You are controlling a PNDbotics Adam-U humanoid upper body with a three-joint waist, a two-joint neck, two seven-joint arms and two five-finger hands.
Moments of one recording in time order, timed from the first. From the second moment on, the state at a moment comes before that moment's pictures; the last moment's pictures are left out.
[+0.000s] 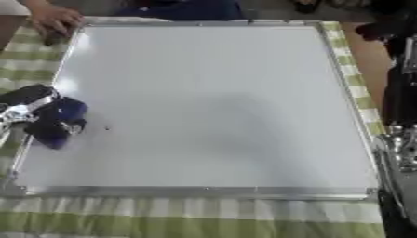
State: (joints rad) left arm -0.70 0.52 -0.33 -1.39 -0.84 0.28 -0.62; right arm -0.25 -0.31 -0.15 -1.98 0.05 -0.26 -0.21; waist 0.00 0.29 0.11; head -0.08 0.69
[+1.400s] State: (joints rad) left arm -0.81 0.42 -0.39 -1.29 -0.91 0.20 -0.68; right arm -0.24 -0.31 -0.14 -1.98 0.05 -0.25 -0.20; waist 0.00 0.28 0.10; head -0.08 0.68
